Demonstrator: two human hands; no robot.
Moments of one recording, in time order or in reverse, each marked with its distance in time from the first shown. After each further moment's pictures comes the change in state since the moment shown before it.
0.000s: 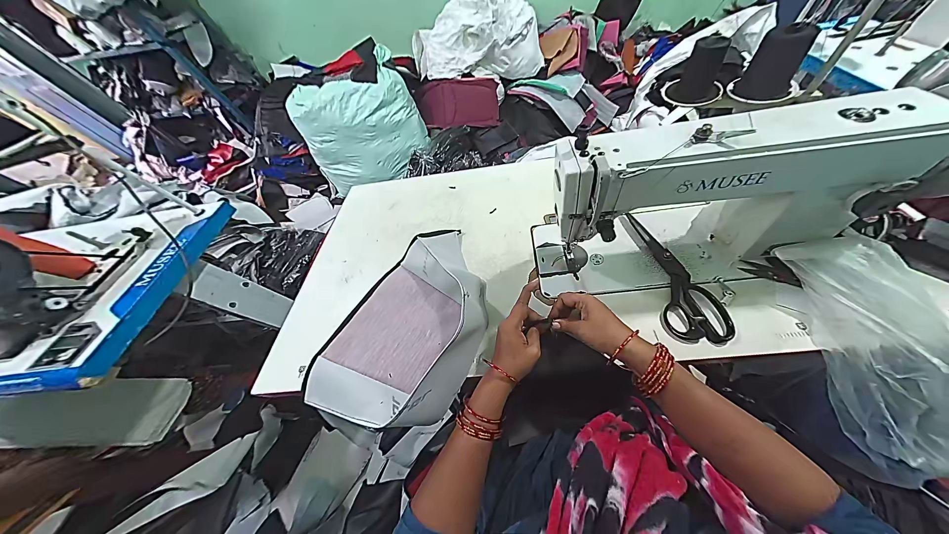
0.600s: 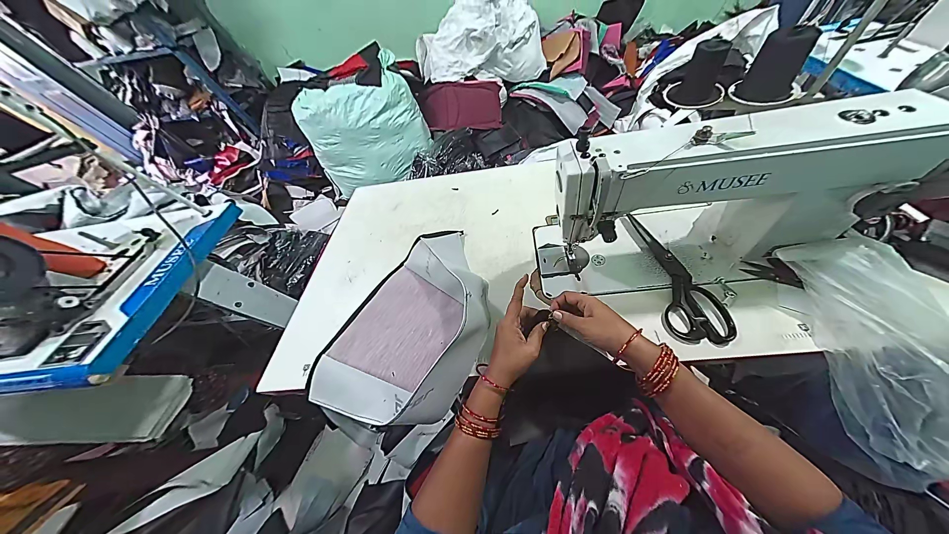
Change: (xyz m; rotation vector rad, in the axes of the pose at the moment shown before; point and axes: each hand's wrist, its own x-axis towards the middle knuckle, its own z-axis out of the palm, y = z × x) left_hand 0.001 0.000 -0.007 -0.117 -0.033 -0.065; right_hand 0.001 0.005 0.002 0.184 0.012 -0.003
